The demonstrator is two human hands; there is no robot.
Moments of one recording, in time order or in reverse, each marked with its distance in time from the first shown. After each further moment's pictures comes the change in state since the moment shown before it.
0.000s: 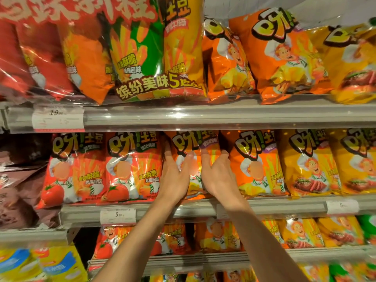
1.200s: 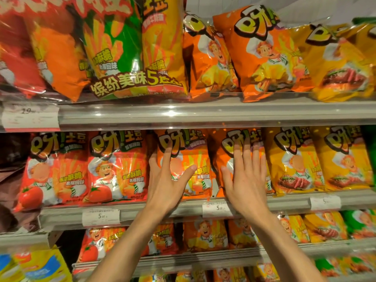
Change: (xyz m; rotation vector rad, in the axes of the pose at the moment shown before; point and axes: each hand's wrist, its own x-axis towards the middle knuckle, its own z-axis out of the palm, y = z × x) left_hand -0.022 -0.004 0.008 0.206 -0.015 0.168; right_hand -0.001 0.083 -0.063 -0.573 0.352 -0.423
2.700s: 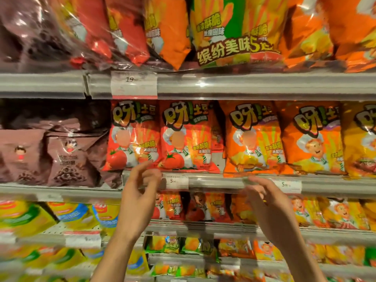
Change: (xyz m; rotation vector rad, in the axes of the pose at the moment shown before) left_hand -0.100 -0.100 -0.169 -0.343 0.222 -0.156; right_hand -0.104 -0.107 -0.005 0.969 -0.378 0.425
